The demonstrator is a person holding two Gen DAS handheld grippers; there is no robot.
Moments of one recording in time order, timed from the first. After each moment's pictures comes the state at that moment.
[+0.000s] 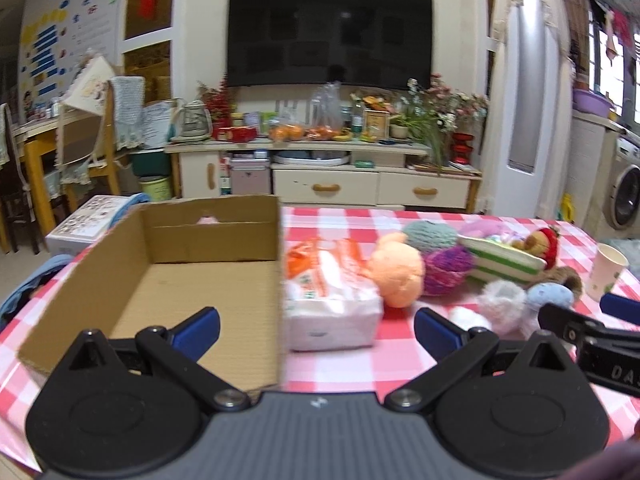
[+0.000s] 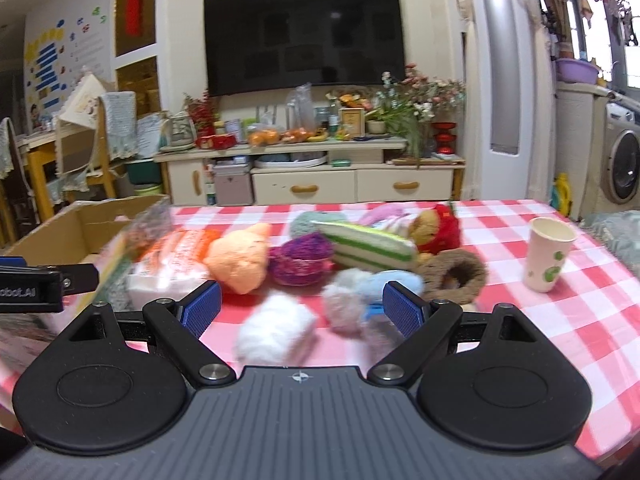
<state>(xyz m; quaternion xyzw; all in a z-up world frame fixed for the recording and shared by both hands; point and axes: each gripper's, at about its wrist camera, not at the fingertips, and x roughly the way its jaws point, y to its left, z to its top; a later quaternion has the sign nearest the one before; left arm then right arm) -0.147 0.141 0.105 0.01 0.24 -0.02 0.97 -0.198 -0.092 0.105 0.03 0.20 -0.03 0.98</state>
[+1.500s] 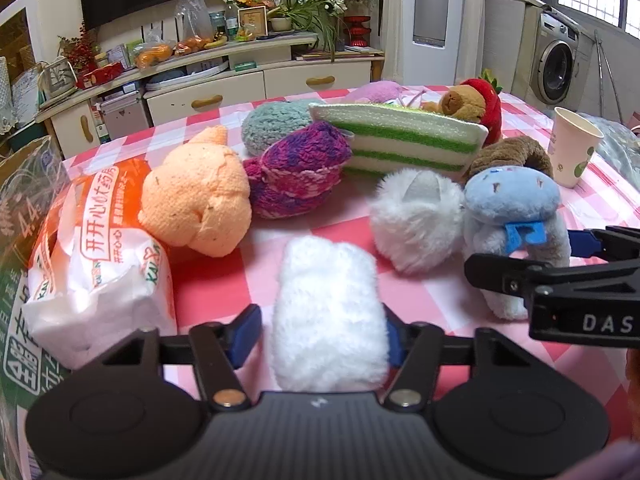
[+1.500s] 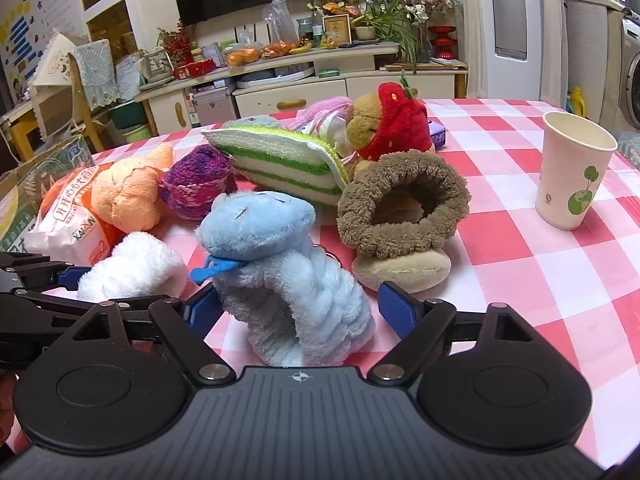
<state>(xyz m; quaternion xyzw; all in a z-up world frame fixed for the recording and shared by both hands) -0.035 0.021 0.023 0.09 0.38 -0.16 0.91 -0.116 -0.179 0.041 0.09 0.33 0.00 0.94</state>
